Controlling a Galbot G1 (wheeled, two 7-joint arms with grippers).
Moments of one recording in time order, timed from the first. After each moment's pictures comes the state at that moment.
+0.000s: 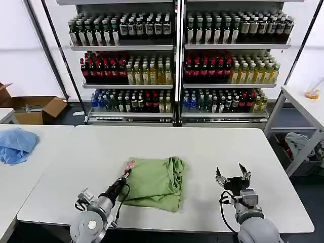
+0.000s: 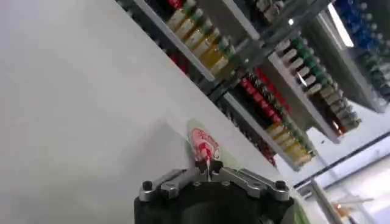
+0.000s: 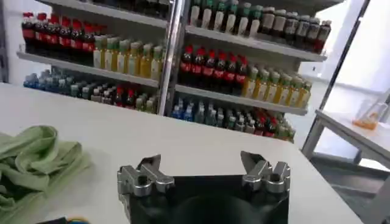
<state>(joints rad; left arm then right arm) 1.24 -1.31 -0.45 -1.80 -1.14 0.35 -0.13 -1.34 1.05 0.35 2.10 0.33 -0.45 0.37</state>
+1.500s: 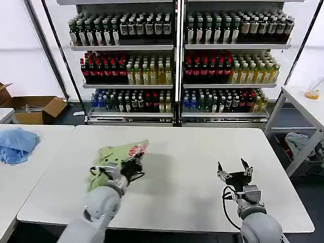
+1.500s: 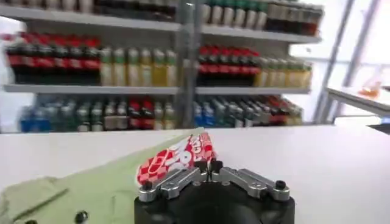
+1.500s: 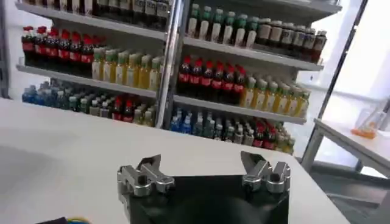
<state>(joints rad) 0.97 -1.24 -0.14 -1.81 -0.49 0.51 -0.16 -1.31 1.03 0.37 2.09 0.35 -0.43 0.36</state>
